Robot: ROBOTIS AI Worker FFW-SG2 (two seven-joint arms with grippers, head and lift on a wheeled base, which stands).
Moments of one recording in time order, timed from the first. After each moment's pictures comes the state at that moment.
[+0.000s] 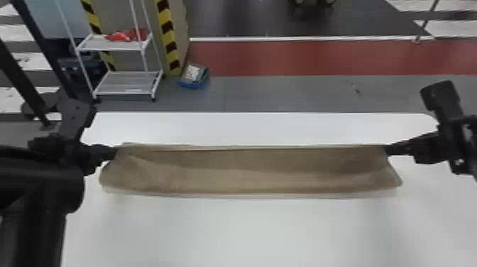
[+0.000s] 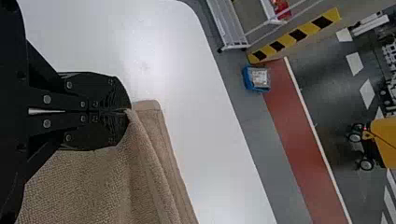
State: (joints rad) left arm -0.22 0.13 0.25 -1.63 -0.71 0.78 -0.79; right arm -0.33 -0.42 0.02 -1.63 0.15 1.13 0.63
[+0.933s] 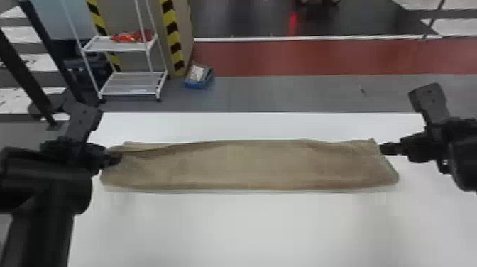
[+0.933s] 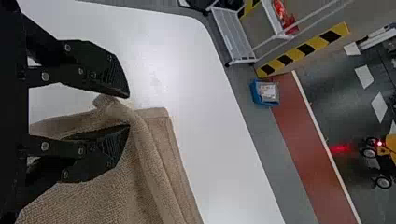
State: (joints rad) left arm -0.22 0.14 0.24 -1.60 -0.69 0.78 -0.68; right arm -0.35 -0.36 0.06 -1.57 0.18 1.05 0.42
